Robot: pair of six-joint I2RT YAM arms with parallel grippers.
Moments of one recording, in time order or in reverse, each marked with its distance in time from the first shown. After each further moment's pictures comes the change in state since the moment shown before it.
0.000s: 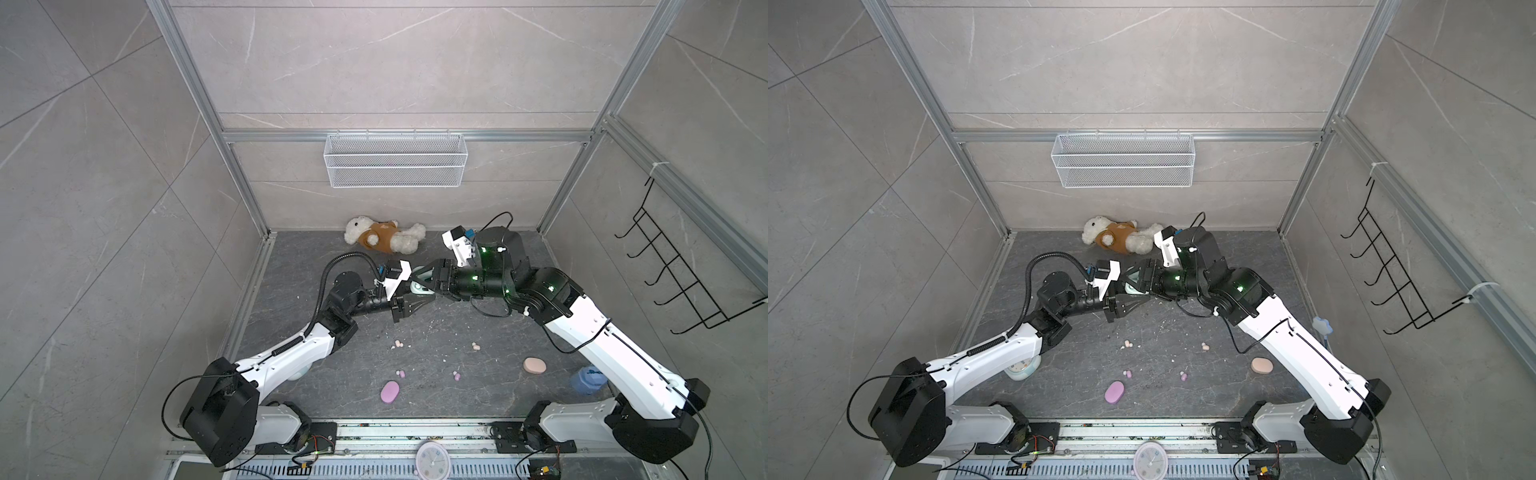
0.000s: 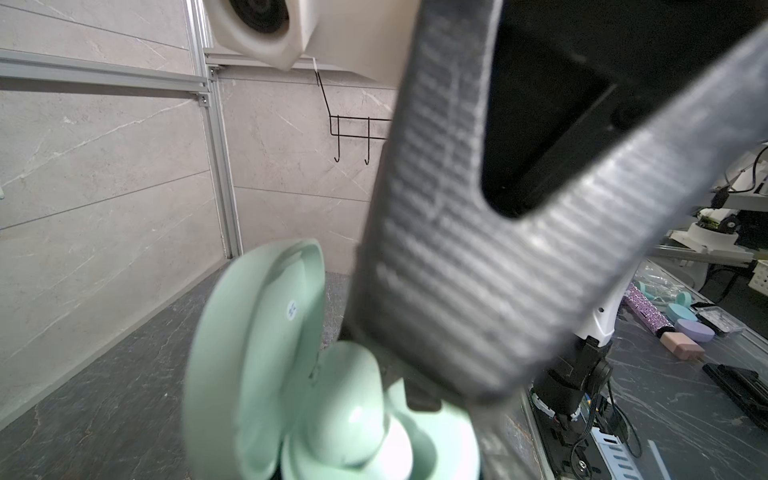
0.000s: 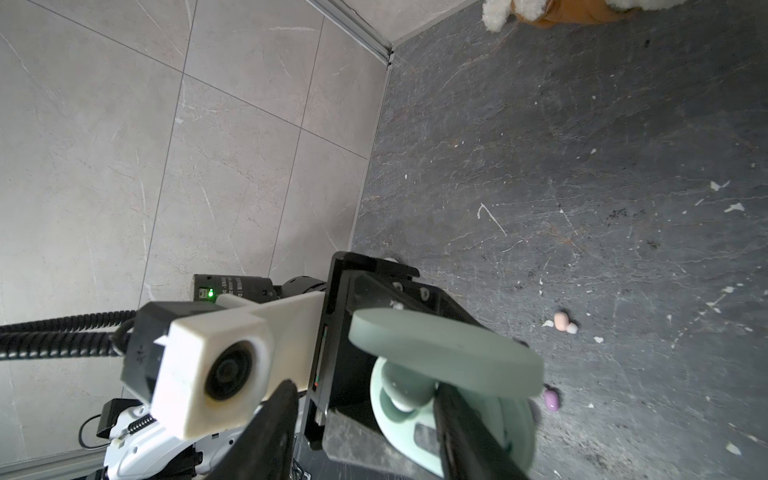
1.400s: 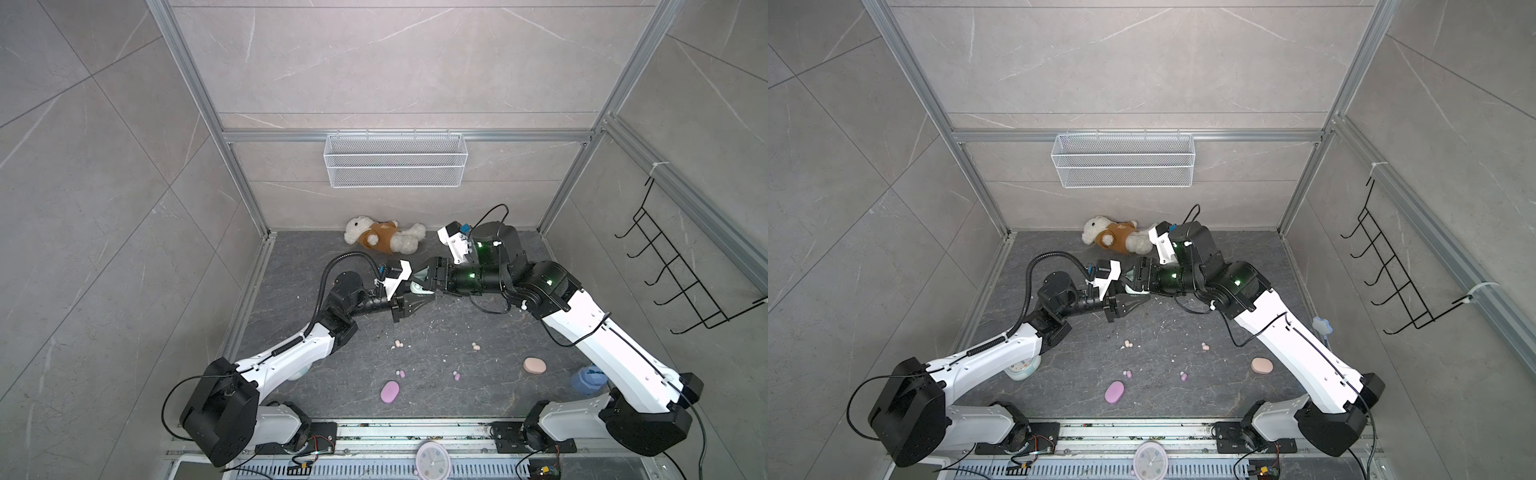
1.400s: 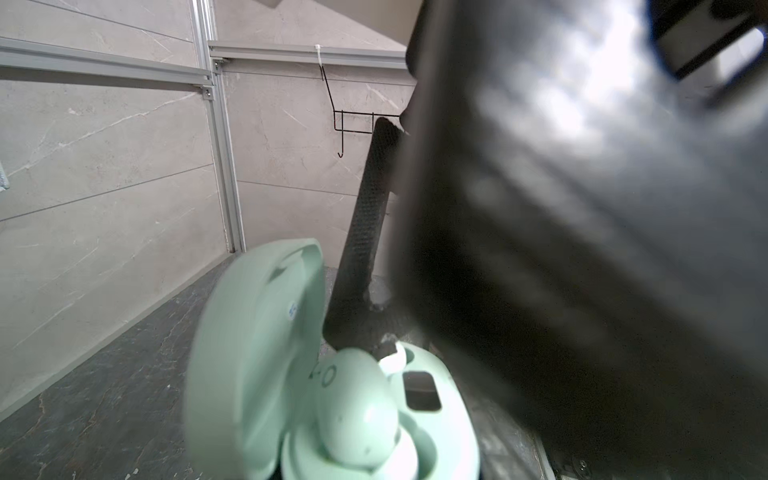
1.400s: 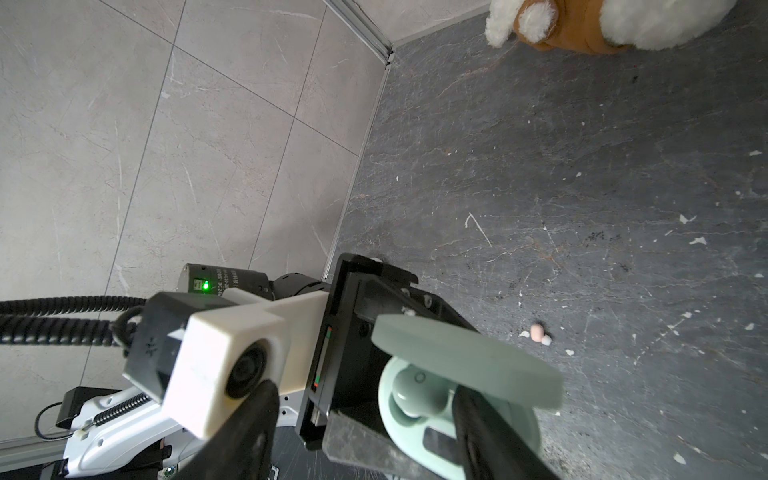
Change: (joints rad) left arm 0.000 -0.001 0.000 -0.015 0.000 0.000; right arm 0.005 0.043 0.074 -0.056 0.020 -0.105
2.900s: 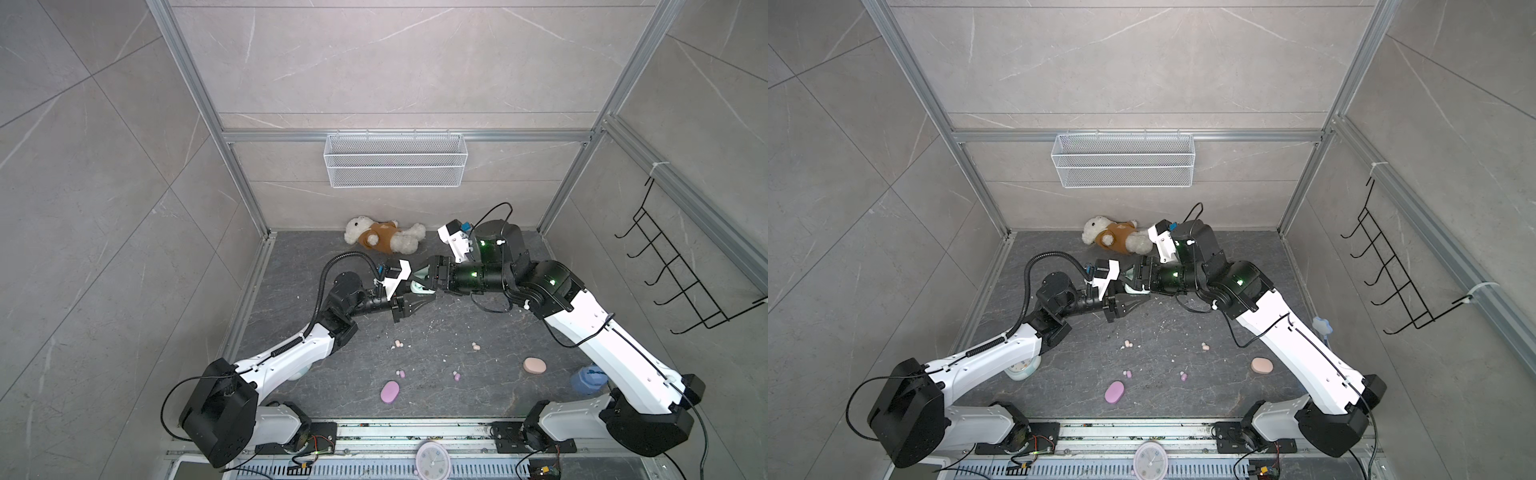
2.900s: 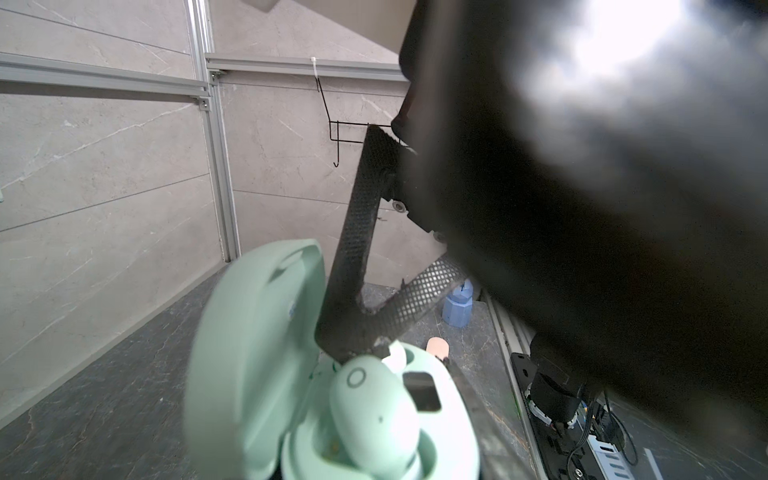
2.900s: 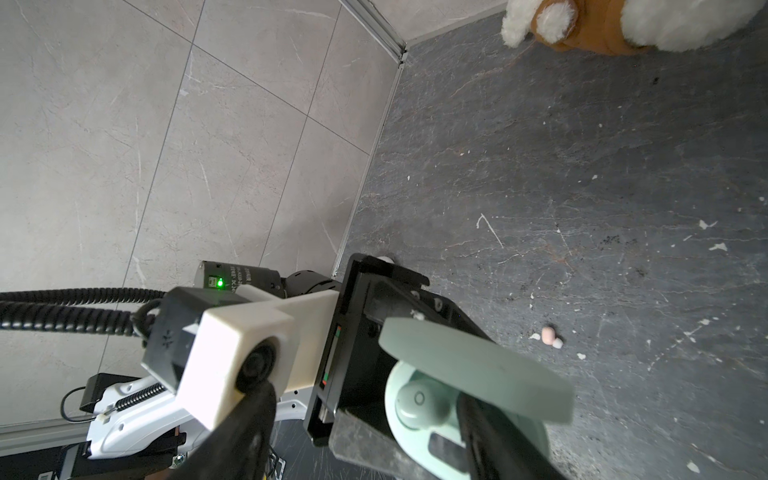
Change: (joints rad) left arm -0.012 -0.004 0.000 0.024 0.001 -0.018; right arm -0.003 -0.004 0.012 0.008 -0.042 0.006
